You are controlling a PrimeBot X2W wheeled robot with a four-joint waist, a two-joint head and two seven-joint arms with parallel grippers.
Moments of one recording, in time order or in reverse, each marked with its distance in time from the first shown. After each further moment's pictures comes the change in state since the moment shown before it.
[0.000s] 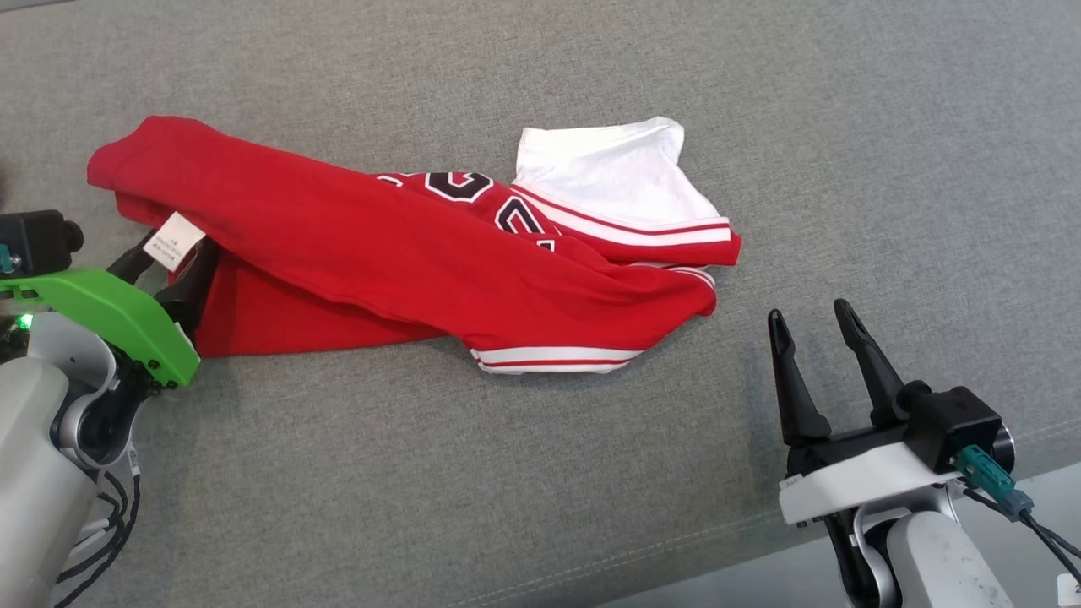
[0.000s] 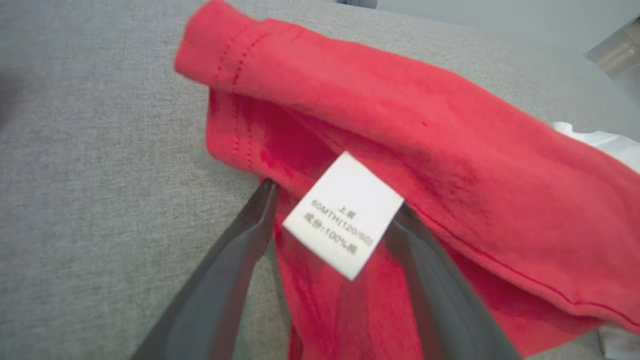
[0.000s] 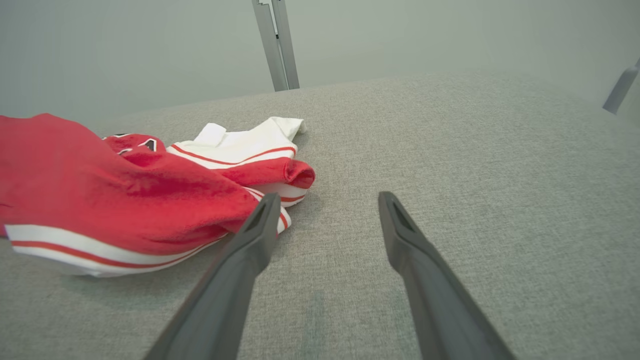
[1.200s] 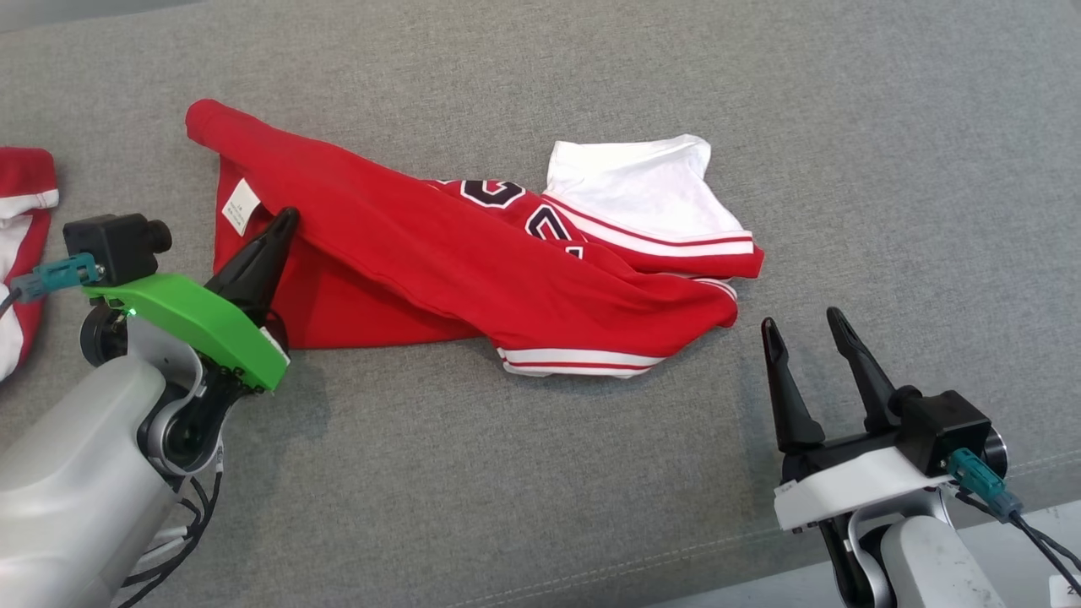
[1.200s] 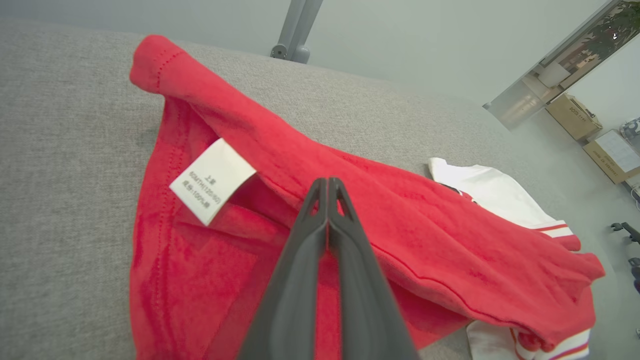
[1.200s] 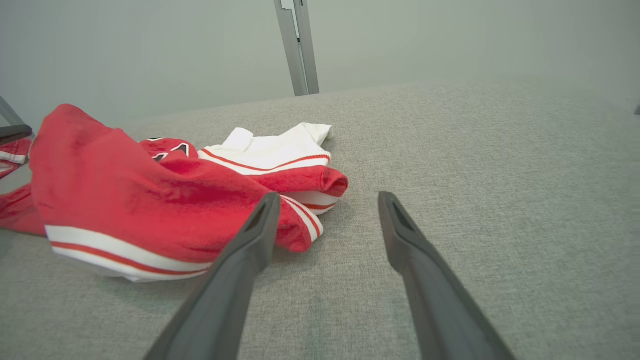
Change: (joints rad) left arm -0.056 -0.034 -0.214 -0.112 -0.178 0.000 -0.194; right arm -0.004 0.000 0.012 0.022 0.002 0.000 0.000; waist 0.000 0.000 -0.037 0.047
